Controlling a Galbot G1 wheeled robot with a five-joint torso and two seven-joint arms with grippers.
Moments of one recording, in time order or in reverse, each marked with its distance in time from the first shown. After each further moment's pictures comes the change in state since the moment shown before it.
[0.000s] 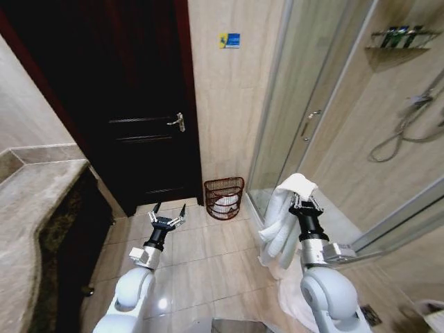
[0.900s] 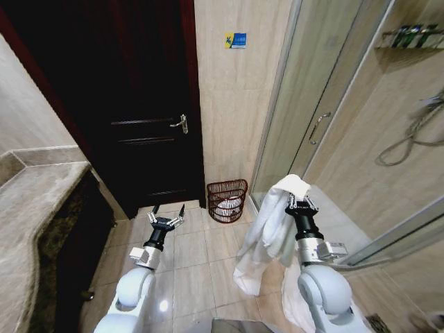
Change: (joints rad) left arm -0.004 -0.004 0.004 0.011 -0.002 0.015 -0.015; right arm 0.021 -0.008 0.004 -0.036 -0.010 0.014 -0.023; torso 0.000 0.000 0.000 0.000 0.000
